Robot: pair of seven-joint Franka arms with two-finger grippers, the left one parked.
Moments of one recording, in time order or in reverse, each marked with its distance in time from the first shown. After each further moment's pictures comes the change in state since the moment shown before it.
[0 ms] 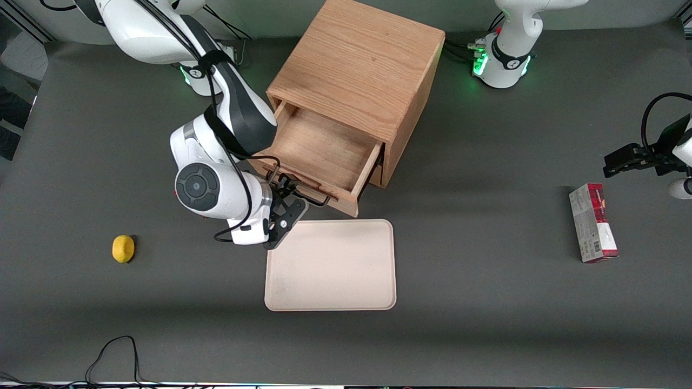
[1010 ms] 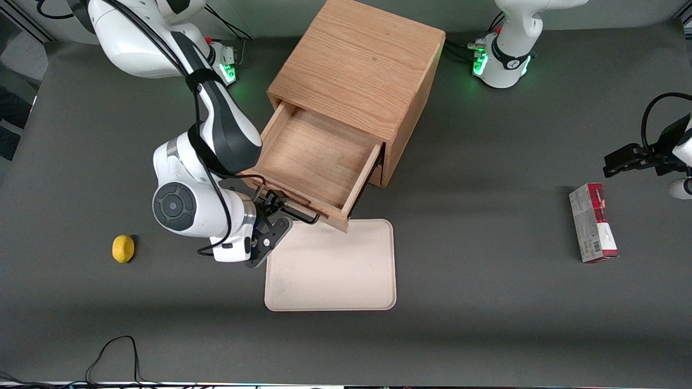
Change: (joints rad) arm -0.053 0.052 -0.002 0.073 -0.001 0.000 -0.016
